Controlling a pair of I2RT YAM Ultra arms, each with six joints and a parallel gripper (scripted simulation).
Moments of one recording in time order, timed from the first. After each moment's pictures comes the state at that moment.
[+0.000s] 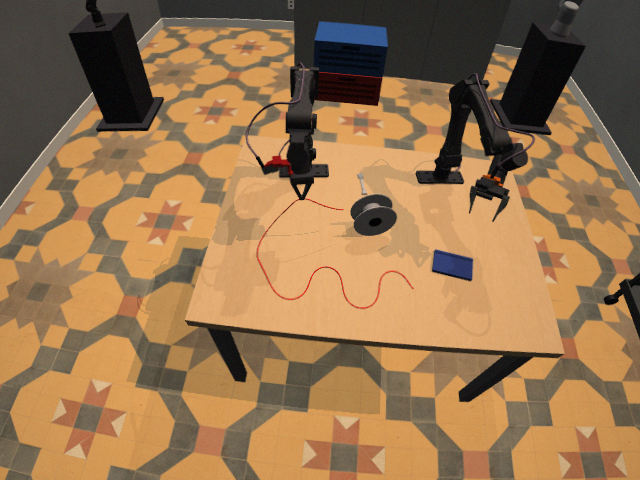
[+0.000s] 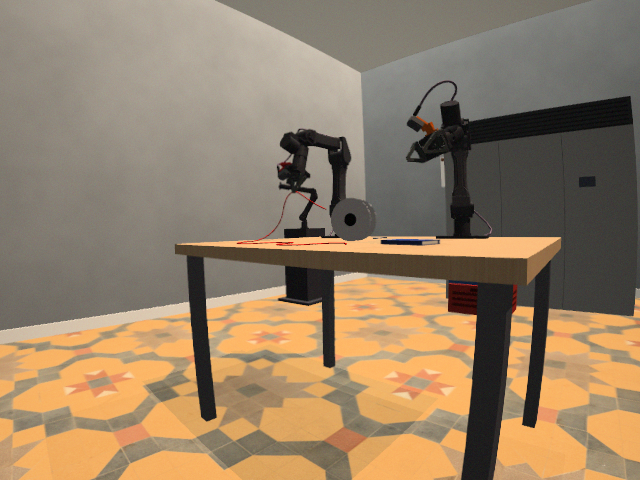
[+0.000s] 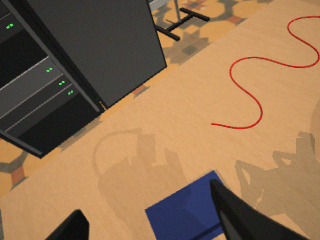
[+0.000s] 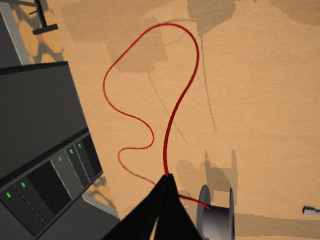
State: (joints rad) left arm 0.12 1.38 1.11 -0.31 0.57 0.46; right arm -0.08 1.51 1.47 -1.20 -0.06 1.40
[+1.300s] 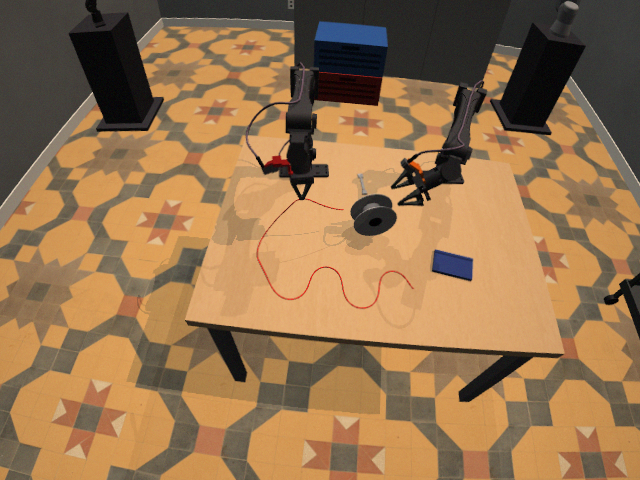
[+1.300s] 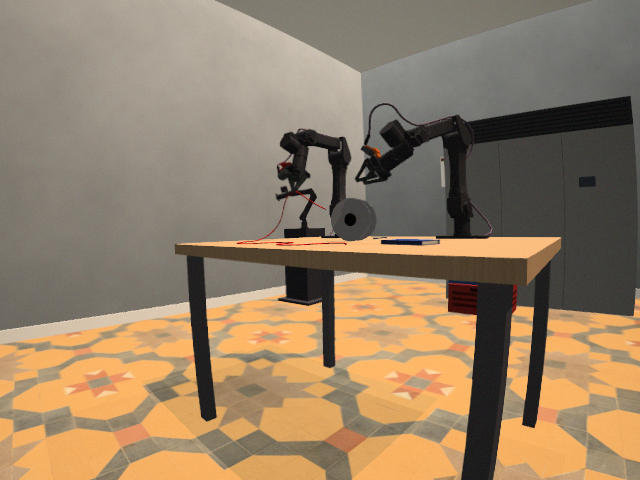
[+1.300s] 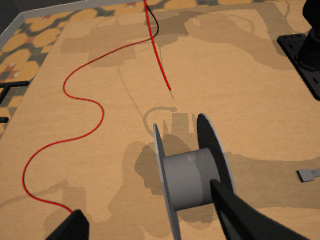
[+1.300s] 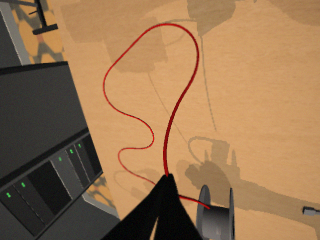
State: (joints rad) left arm -0.44 1.53 1.17 -0.47 0.83 0.69; right arm -0.08 1.51 1.47 -1.20 -0.06 1.40
